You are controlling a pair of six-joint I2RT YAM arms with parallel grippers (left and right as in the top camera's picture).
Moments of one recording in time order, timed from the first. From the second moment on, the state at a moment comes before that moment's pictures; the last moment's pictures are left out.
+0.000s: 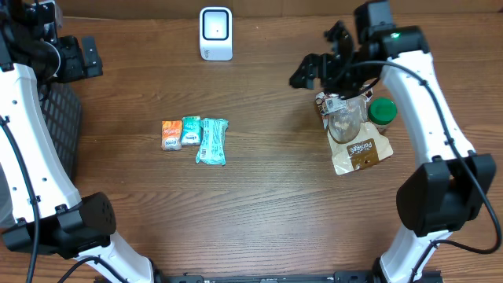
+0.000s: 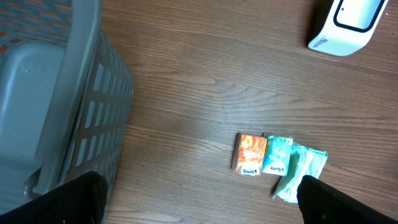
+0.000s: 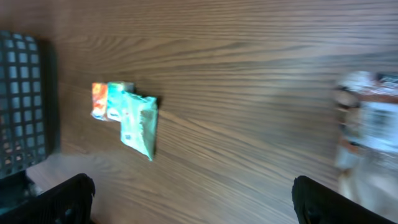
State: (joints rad) left arm 0.30 1.91 2.38 -1.56 0.09 0.03; right arm 0.16 1.96 1.85 -1.13 -0.55 0.16
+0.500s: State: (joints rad) left arm 0.30 1.91 2.38 -1.56 0.09 0.03; right arm 0.48 1.96 1.49 -0.55 -0.47 0.50
